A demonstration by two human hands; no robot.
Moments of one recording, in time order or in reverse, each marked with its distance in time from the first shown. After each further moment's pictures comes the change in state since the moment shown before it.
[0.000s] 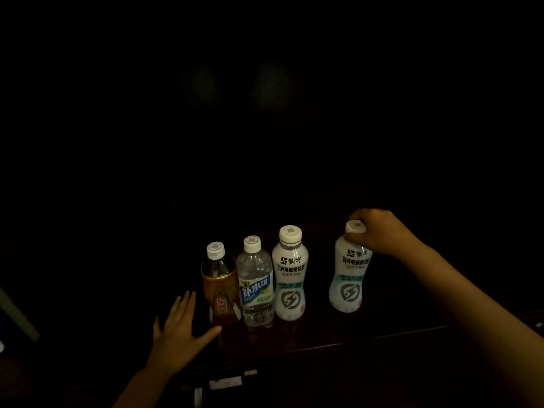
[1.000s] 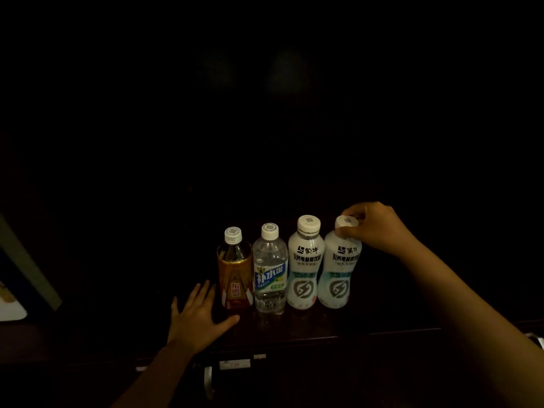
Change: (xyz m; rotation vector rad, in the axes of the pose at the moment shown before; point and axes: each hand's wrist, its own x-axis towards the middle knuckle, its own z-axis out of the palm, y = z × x) left_hand 0.003 0.002 0.015 0.177 -0.015 0.025; right_hand 0.003 -0.033 0.021 0.174 0.018 -0.013
